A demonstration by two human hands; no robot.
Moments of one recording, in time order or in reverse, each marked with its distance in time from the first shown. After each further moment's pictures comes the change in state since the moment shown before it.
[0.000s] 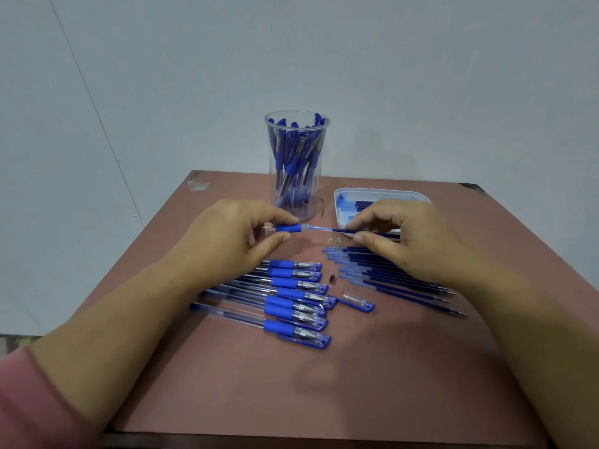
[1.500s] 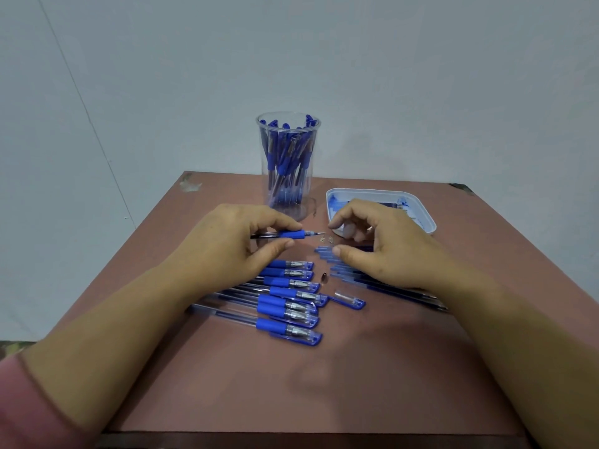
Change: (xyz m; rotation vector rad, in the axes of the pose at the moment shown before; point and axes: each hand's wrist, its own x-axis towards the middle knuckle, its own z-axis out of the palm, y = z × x) left_hand -0.002 0.012 0.003 -0.098 0.005 0.068; right_hand -0.004 -0.011 0.011 0.040 -0.020 0.105
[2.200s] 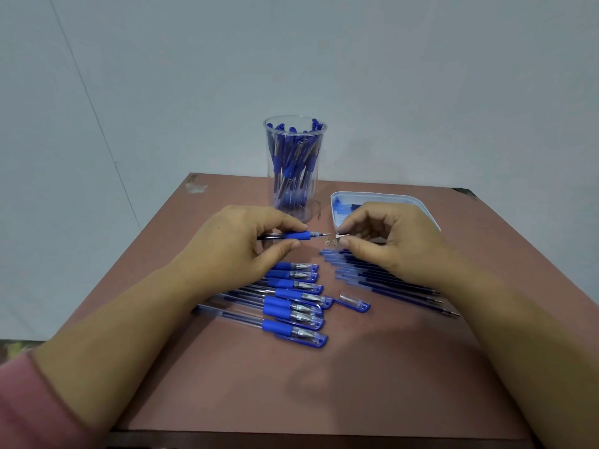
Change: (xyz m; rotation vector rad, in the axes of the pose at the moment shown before) left_hand 0.000 0.001 -0.002 -0.006 -0.010 -0.021; right_hand 0.001 -0.002 -0.003 0.220 0.048 -0.009
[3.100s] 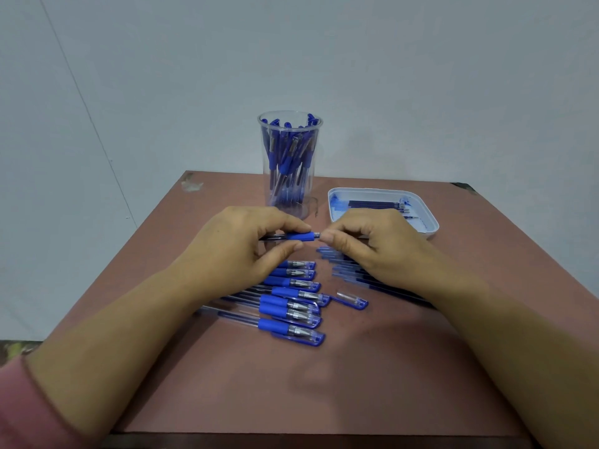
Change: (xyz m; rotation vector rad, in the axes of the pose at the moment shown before) left_hand 0.000 0.006 0.003 0.016 -0.009 0.050; right_hand 0.005 0.004 0.014 -0.229 -0.030 -0.172
